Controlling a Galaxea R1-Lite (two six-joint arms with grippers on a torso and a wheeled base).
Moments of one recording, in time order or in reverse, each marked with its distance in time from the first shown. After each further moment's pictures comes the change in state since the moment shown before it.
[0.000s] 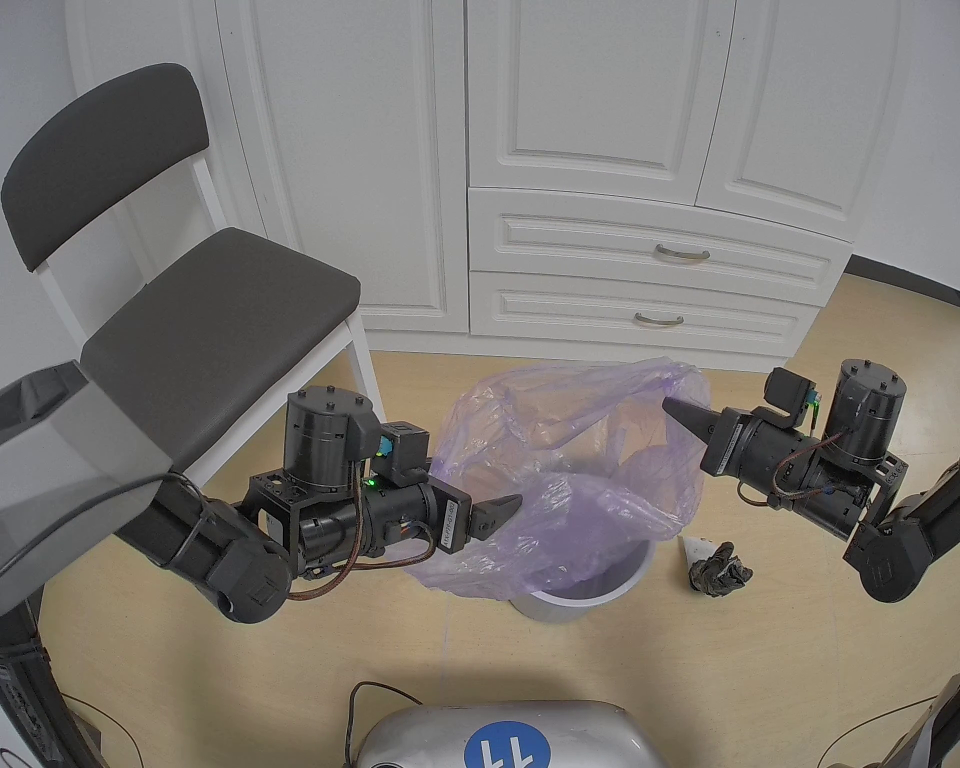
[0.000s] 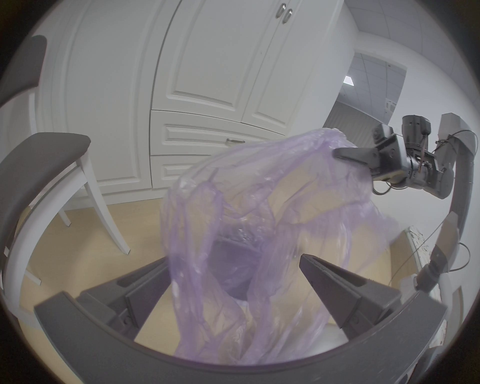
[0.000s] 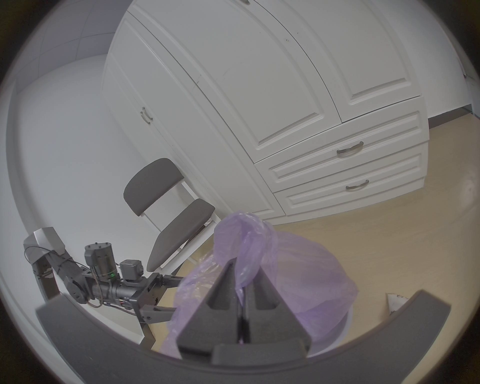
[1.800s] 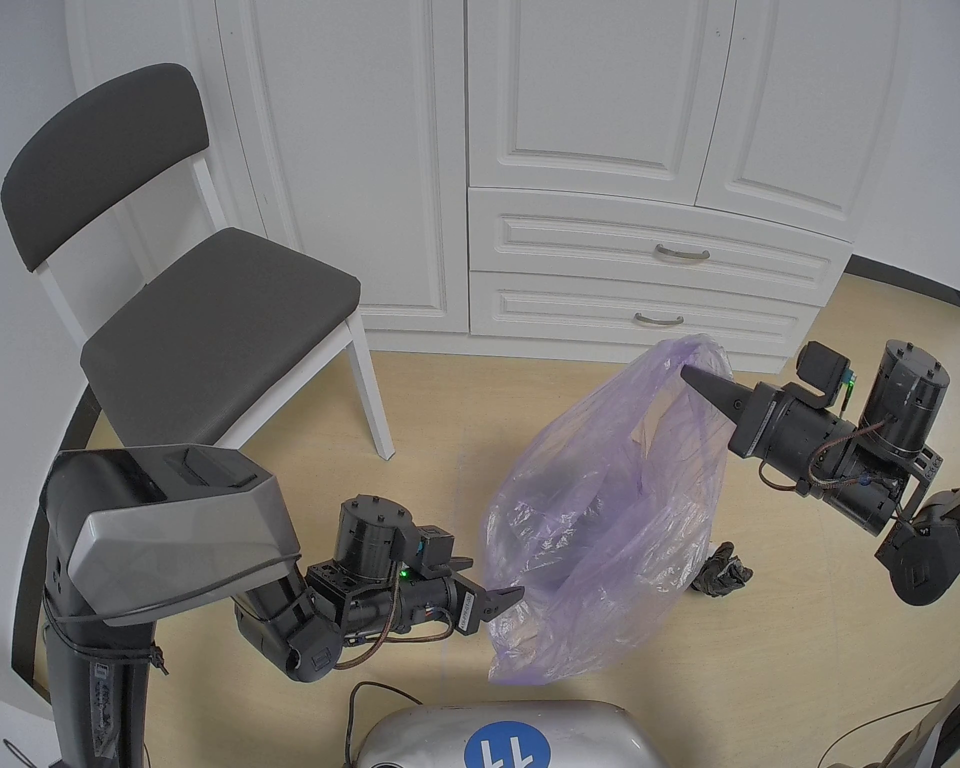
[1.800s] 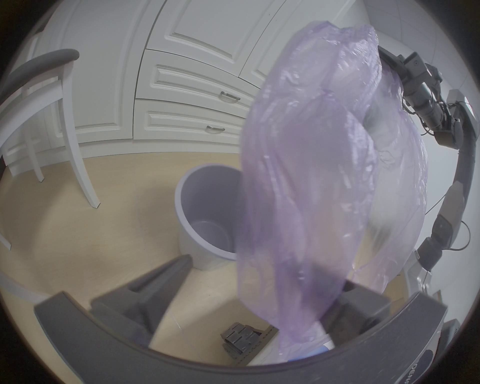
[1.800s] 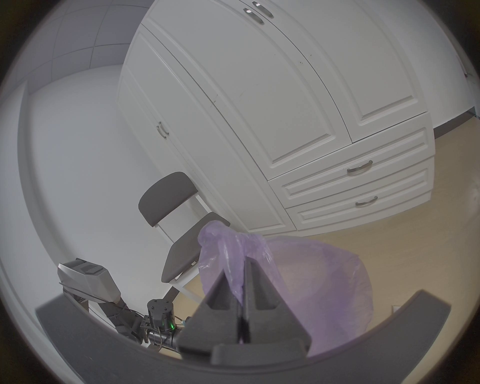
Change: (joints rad) left arm -0.013 0.313 0.091 -0.269 -0.105 -0.051; right arm 0.025 -0.124 0.020 0.001 0.000 0.006
